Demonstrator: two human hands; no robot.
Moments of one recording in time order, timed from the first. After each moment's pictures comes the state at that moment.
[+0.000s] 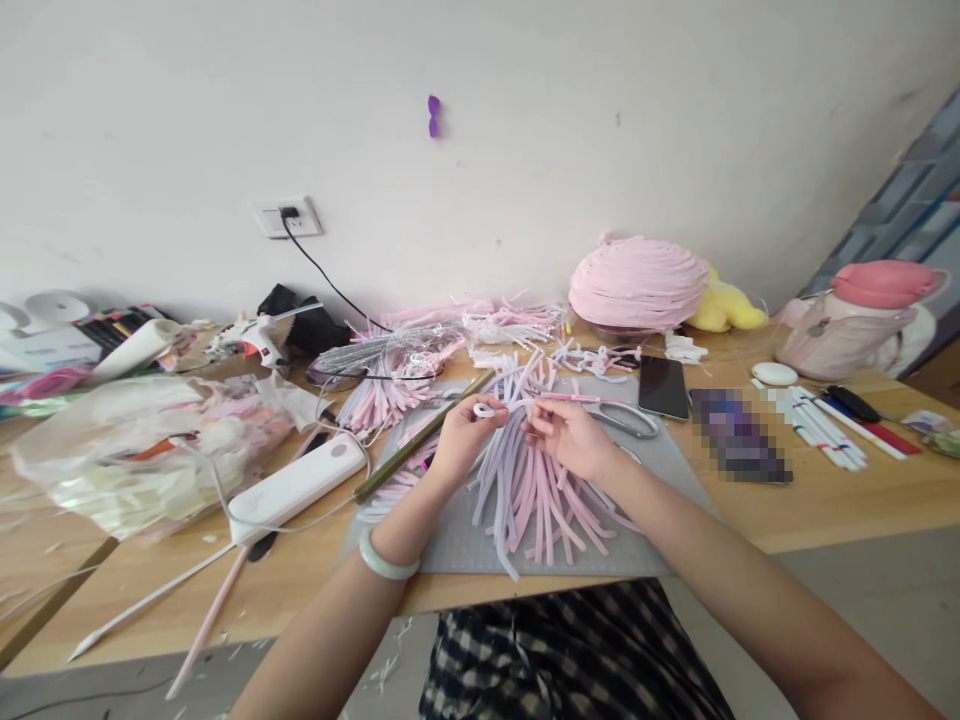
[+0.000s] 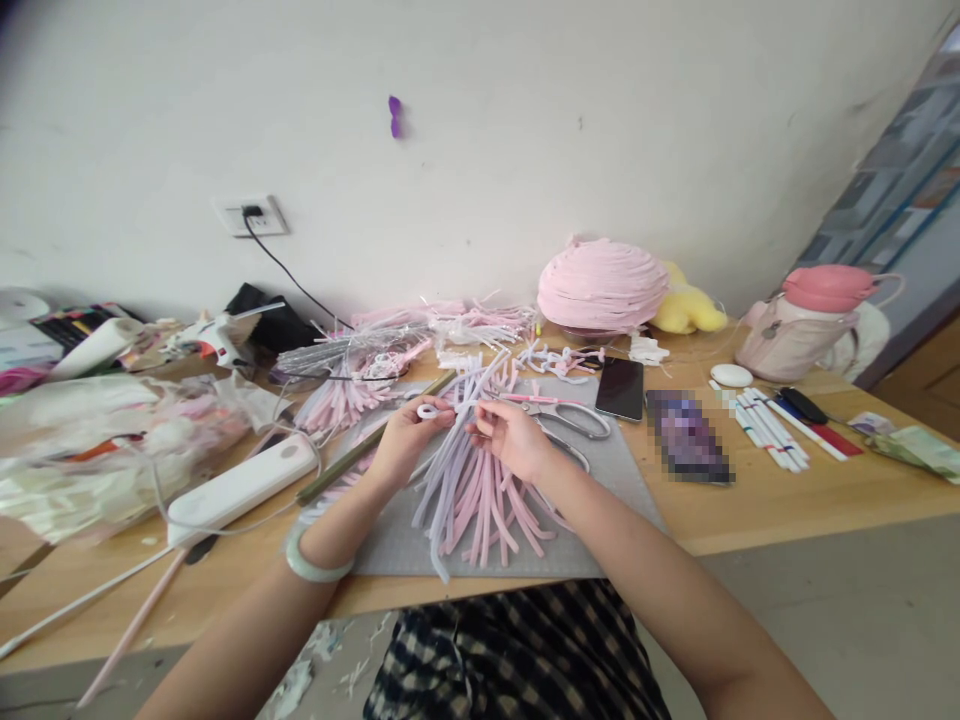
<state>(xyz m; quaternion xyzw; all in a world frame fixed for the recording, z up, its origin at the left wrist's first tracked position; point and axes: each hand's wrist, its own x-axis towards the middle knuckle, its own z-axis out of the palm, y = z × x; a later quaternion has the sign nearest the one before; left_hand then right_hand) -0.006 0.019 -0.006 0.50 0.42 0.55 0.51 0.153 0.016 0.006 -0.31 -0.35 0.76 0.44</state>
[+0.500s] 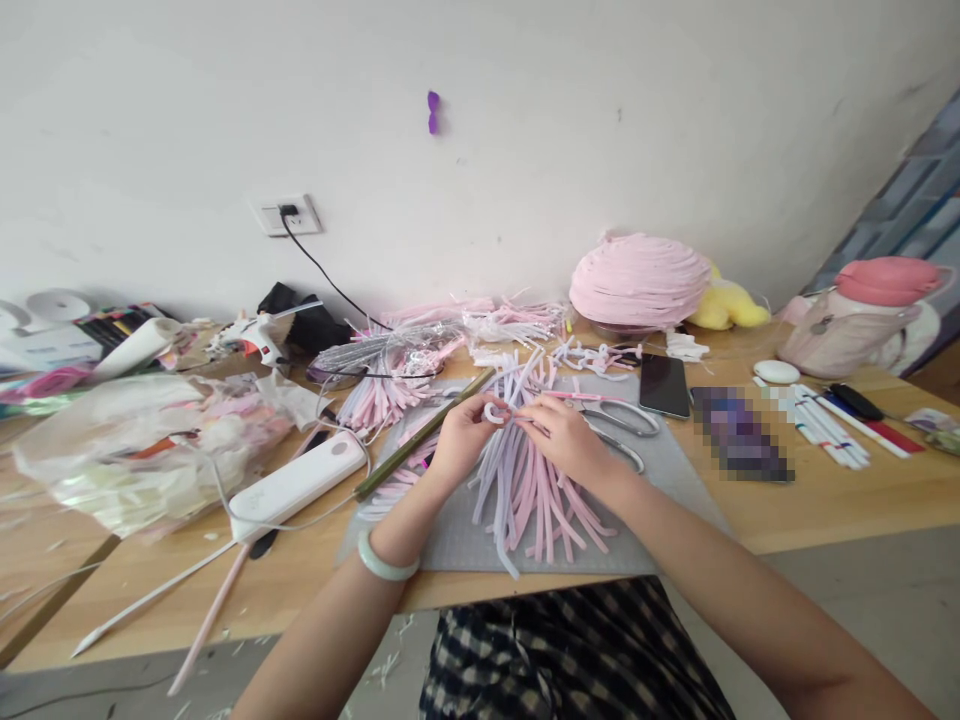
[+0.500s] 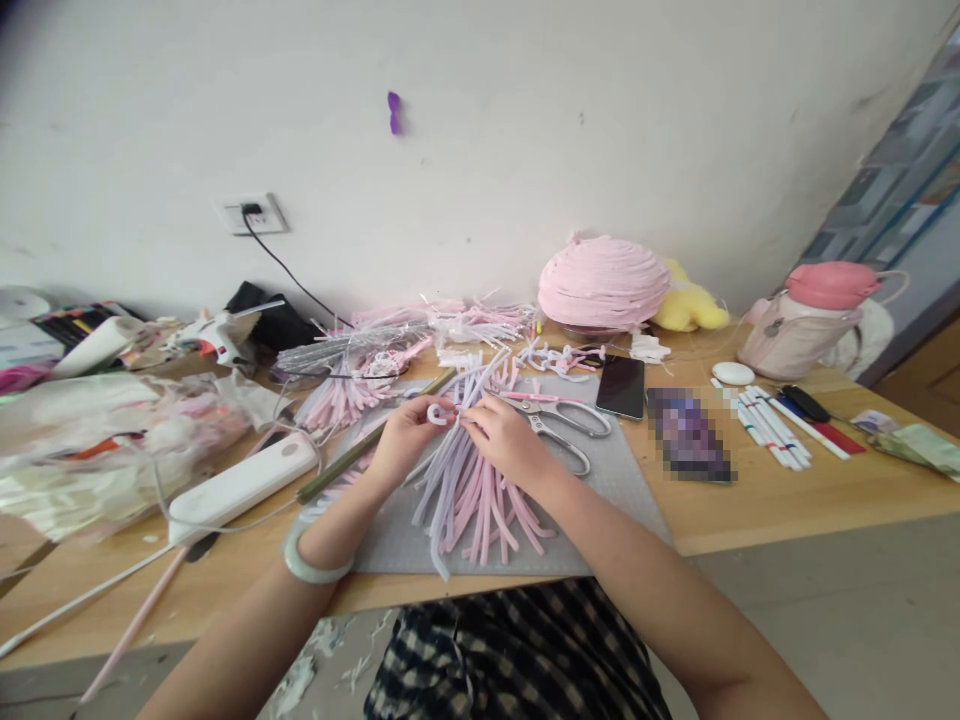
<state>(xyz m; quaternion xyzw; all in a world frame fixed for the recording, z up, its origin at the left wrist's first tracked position) -0.007 0.018 -0.001 0.59 0.47 0.50 0.42 0.154 0.012 -0.004 -0.36 -0.83 0.11 0.41</state>
